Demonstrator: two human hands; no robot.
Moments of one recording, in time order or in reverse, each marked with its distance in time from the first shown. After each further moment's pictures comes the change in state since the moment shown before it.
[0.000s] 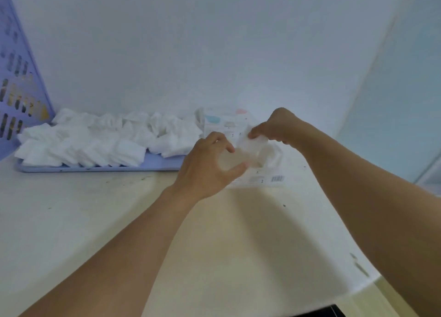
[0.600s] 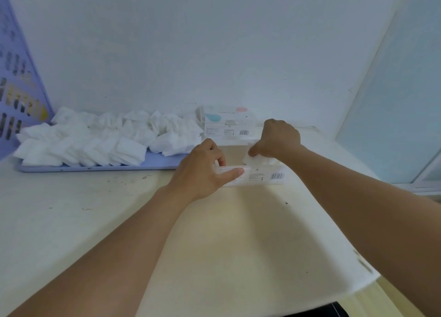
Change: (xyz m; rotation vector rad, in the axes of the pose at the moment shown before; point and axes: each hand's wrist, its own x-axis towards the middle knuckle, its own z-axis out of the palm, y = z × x) left_hand -0.007 -0.018 -0.003 -0.014 -0.111 -0.071; right_hand 0.014 0.023 0.041 -0.421 0.195 -0.127
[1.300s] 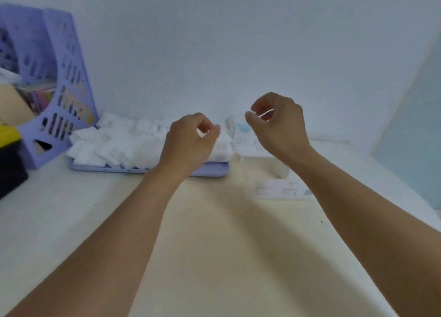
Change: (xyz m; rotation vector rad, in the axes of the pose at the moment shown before) left_hand 0.012 -0.011 -0.093 -0.003 0.382 -0.173; right_hand -0.044 -0.082 -0.035 0.698 0.369 -0.334
